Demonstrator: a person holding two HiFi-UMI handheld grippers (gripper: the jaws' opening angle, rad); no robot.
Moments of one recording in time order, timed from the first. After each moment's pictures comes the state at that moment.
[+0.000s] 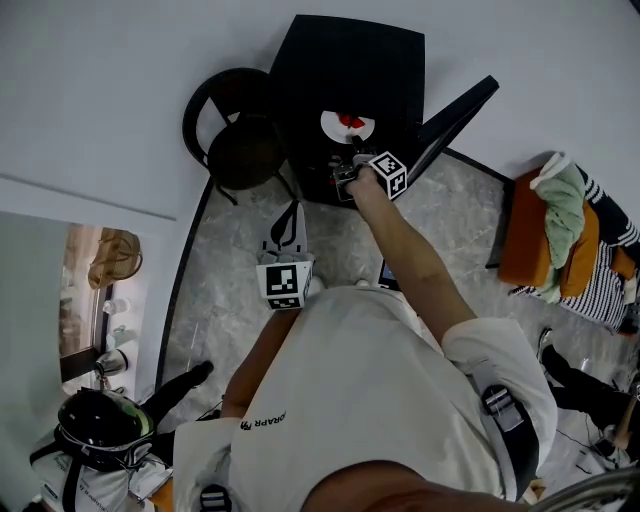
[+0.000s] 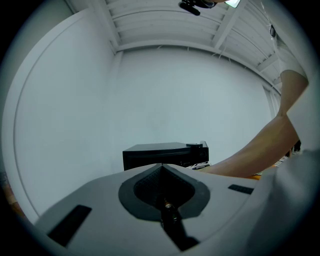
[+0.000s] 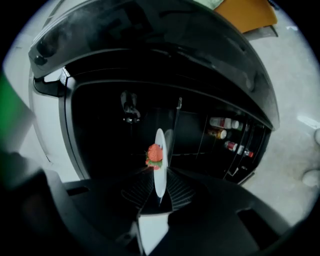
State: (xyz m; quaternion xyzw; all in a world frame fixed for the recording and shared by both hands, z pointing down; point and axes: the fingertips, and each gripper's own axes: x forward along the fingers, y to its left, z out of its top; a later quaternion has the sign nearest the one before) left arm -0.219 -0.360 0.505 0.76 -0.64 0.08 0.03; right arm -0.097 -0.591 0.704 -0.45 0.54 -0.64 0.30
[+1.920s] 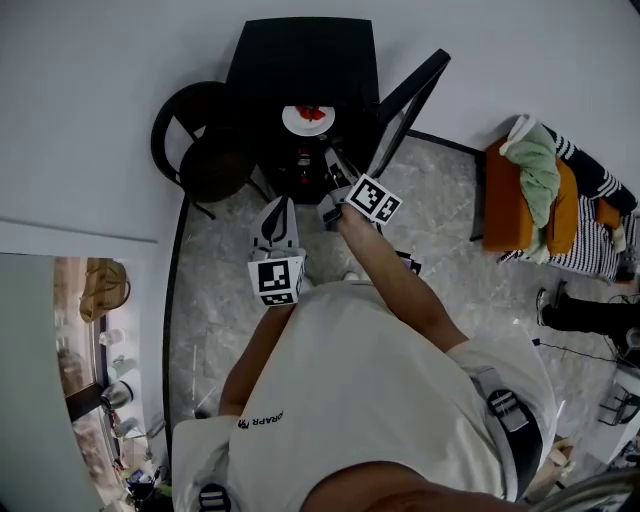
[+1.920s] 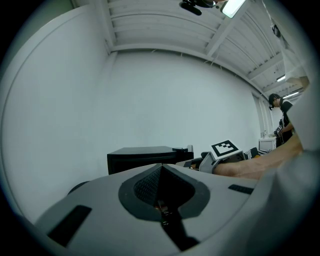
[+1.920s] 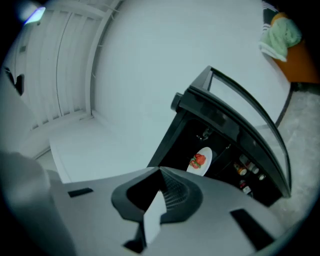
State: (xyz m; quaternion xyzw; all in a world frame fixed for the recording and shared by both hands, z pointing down) left arm -0.180 -0.345 0.493 0.80 -0.59 0.06 0.03; right arm -0.076 -0.473 0.565 -0.43 0.76 -0.43 0.24
